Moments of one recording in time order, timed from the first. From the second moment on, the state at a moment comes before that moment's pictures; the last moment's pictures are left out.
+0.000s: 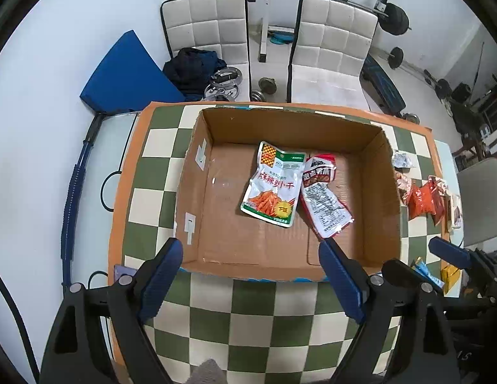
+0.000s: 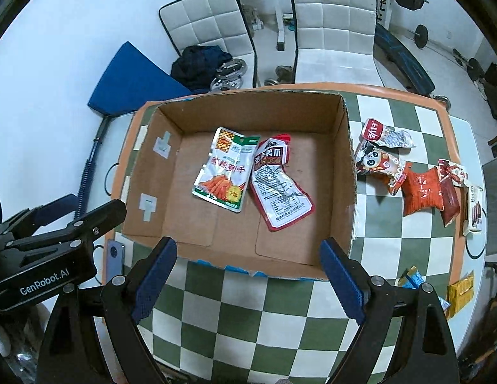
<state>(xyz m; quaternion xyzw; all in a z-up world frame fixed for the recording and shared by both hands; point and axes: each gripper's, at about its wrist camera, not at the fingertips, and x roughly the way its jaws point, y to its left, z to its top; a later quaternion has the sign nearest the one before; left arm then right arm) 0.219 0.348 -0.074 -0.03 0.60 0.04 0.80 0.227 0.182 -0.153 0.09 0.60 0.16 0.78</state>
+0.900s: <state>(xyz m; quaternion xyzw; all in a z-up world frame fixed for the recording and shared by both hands) 0.202 -0.038 -0.316 -0.19 0.83 -0.08 0.52 0.127 -0.293 -0.316 0.32 0.67 -0.09 0.67</state>
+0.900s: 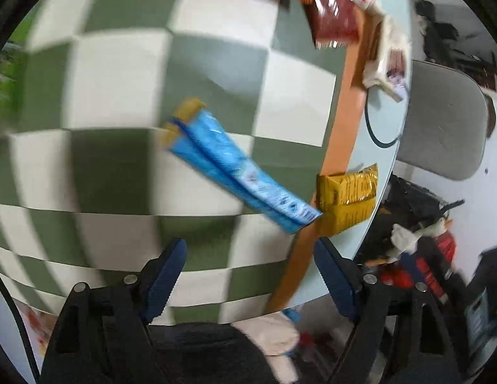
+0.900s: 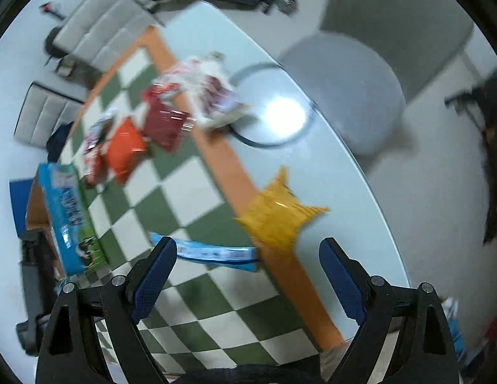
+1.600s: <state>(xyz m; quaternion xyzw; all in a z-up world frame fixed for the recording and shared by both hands) 0.200 -0.060 -0.347 0.07 0.82 0.00 0.57 0.142 -0.299 -0.422 0.41 0.70 -0.09 0.57</state>
